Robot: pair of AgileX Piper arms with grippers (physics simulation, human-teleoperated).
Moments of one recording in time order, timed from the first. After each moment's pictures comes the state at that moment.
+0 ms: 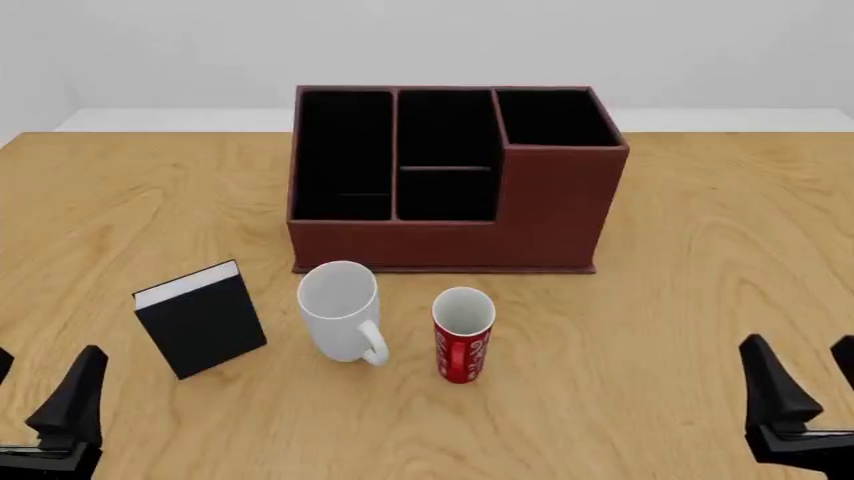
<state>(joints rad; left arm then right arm) 0.00 0.00 0.00 0.00 0.00 0.00 0.13 0.00 -0.10 0.02</state>
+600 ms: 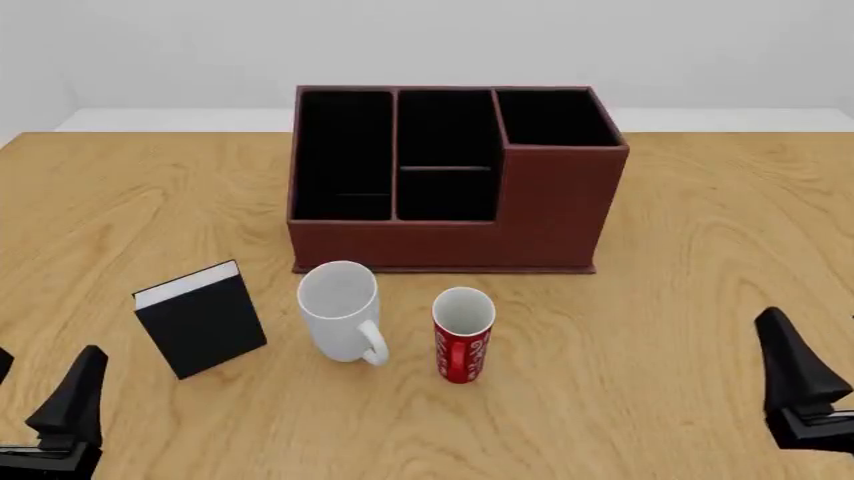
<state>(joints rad) 0.00 0.00 0.00 0.00 0.00 0.04 0.14 -0.11 -0.06 -0.02</state>
